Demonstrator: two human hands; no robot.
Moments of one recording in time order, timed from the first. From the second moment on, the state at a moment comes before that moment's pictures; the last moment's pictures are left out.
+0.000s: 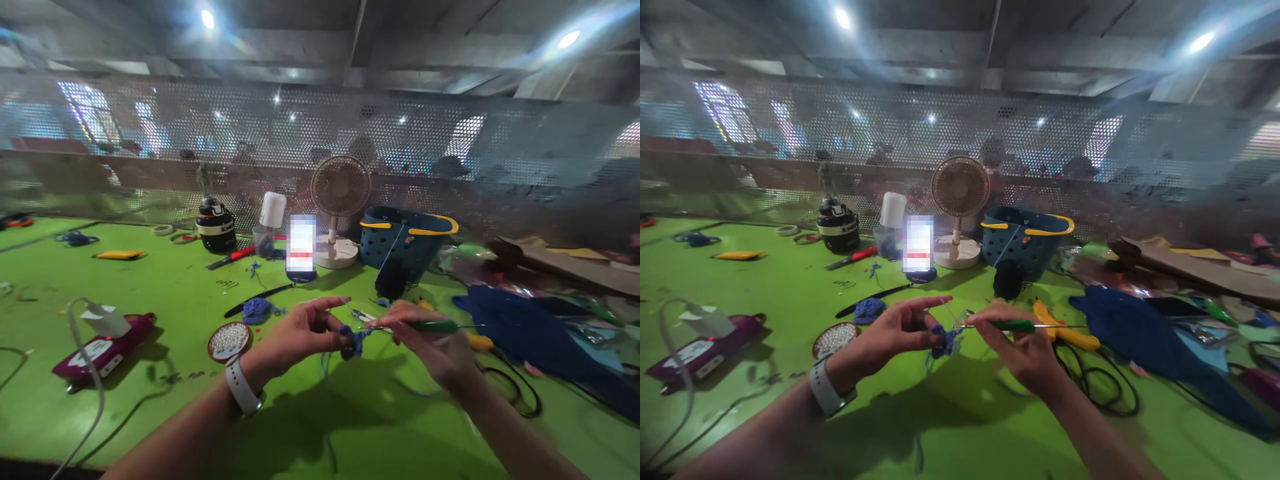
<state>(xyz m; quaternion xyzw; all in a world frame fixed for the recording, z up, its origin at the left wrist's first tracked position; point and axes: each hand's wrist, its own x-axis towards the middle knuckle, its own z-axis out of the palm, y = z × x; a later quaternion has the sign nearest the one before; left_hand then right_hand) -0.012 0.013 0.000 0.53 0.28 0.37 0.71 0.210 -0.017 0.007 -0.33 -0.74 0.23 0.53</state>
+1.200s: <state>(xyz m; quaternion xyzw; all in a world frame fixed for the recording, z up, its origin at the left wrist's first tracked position) -0.011 0.014 -0.007 0.56 0.26 0.36 0.69 0.207 -0.021 0.011 -0.32 -0.76 0.23 0.51</state>
